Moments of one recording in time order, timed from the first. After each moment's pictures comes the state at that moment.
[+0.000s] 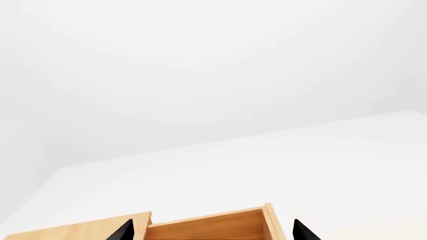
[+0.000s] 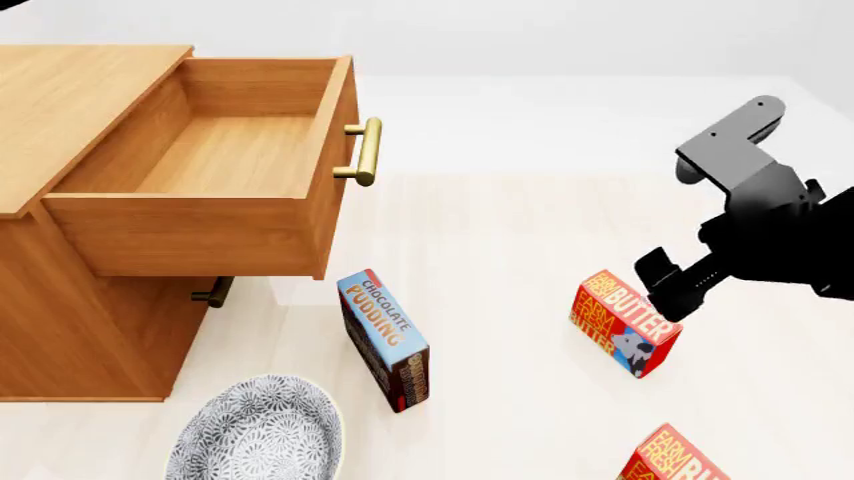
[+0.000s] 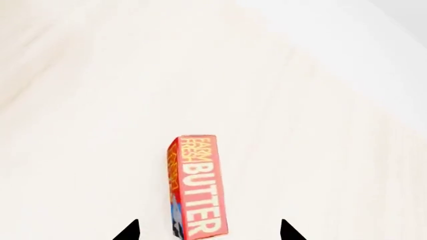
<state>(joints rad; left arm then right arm) -1.84 -0.60 0.71 -0.27 -1.24 -1.10 -0.47 1.42 0.85 -0.87 -0.02 0.87 1.43 -0.16</state>
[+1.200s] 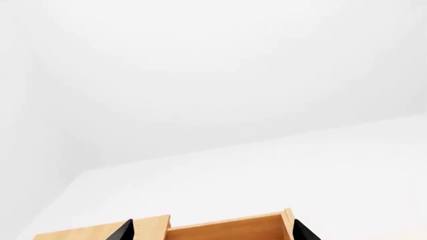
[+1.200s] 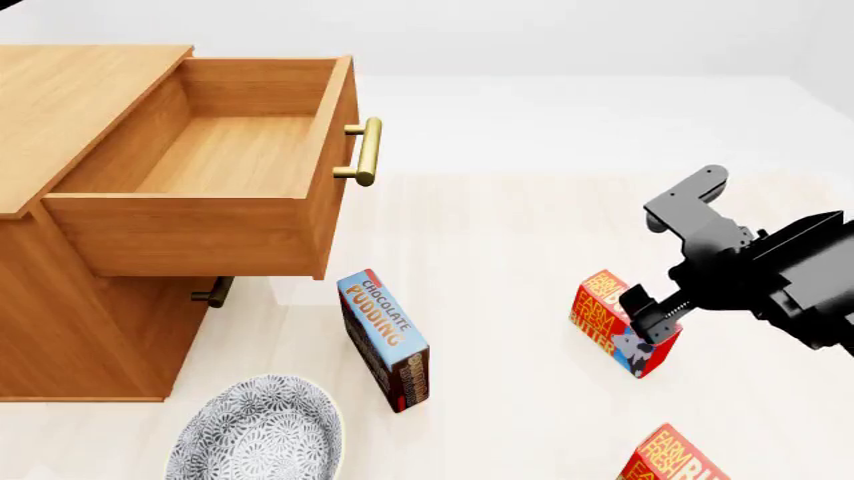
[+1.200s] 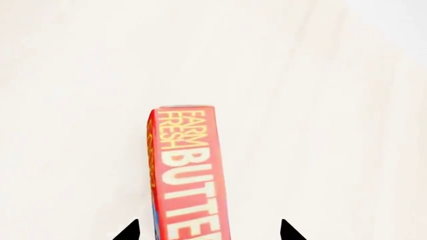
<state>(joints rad) -1.84 -0.60 0.72 -0.25 -1.21 -1.09 -0.51 1.32 0.71 -1.09 0.44 0.65 1.05 -0.32</state>
